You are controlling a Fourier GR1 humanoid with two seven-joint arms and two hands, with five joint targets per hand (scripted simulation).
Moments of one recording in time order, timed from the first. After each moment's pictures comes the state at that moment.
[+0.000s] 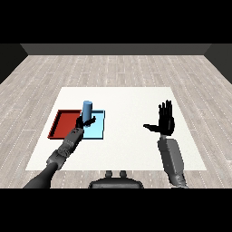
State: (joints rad) left arm -0.83 0.20 -0.27 -0.17 0.31 0.53 -0.17; right arm -0.26 -0.17 -0.04 -1.49 -0.45 -0.12 -0.30
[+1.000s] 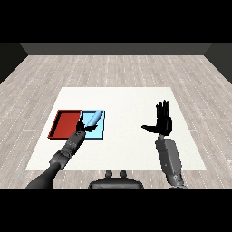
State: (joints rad) left arm -0.83 0.16 -0.26 -0.06 0.26 0.63 -0.19; right arm -0.27 -0.14 -0.04 -1.49 -0.46 -0.08 -0.33
